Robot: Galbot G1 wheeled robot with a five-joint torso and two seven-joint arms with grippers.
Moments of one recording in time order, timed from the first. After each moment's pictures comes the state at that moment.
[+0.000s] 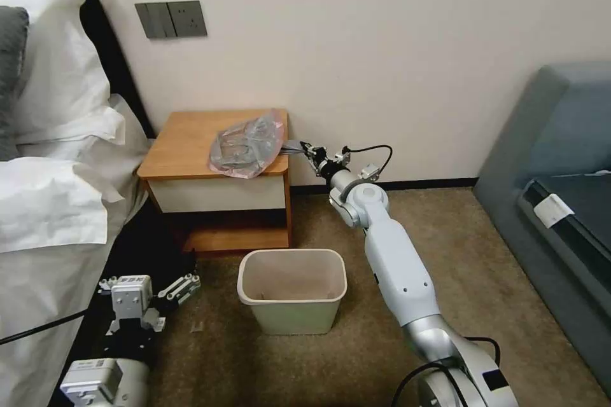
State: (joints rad) left arm 1.95 -1.56 -0.70 -2.50 -0.02 0.11 0.00; right arm -0.59 1.61 0.28 1.23 1.55 -0.31 0.16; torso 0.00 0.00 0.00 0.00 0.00
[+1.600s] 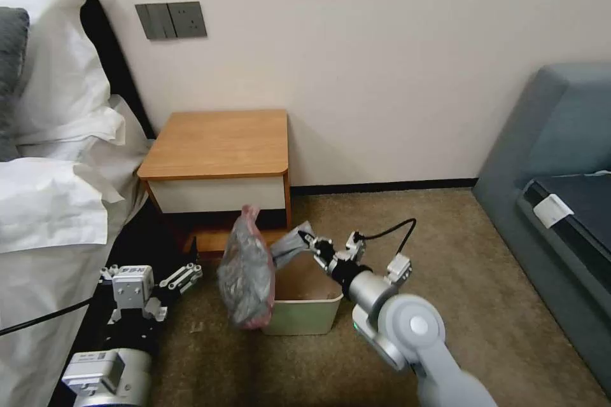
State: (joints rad) left arm 1.90 -1.56 -0.69 -2.50 -0.01 0.10 0.01; right arm -1.30 1.34 0.11 2.08 1.48 -0.27 0.44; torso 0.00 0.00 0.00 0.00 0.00
